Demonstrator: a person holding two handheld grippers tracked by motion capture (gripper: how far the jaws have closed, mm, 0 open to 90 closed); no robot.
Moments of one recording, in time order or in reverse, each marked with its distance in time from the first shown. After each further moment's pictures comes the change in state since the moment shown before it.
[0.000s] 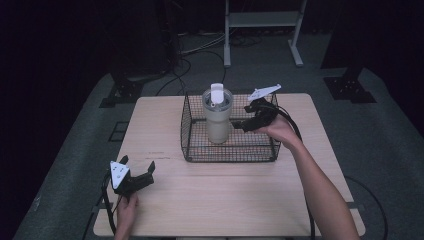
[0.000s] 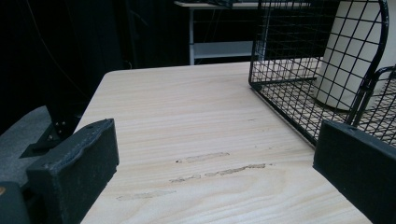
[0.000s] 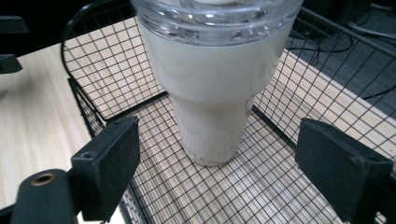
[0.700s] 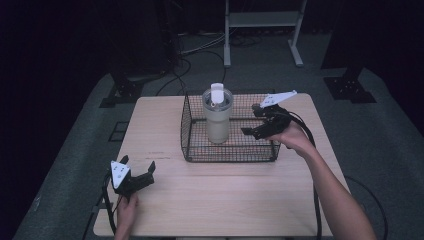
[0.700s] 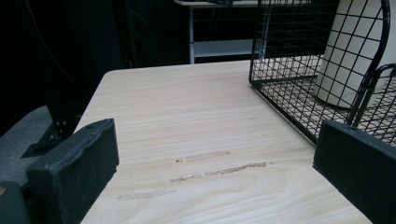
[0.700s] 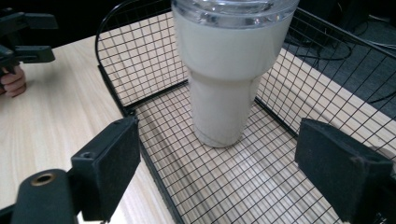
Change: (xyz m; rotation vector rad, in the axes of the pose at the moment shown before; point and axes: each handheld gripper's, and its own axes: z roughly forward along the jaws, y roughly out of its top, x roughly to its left) left arm -0.001 0.000 0.001 0.004 0.002 0.007; right arm 0.012 -0.020 -0.037 -0.031 0.013 -0.019
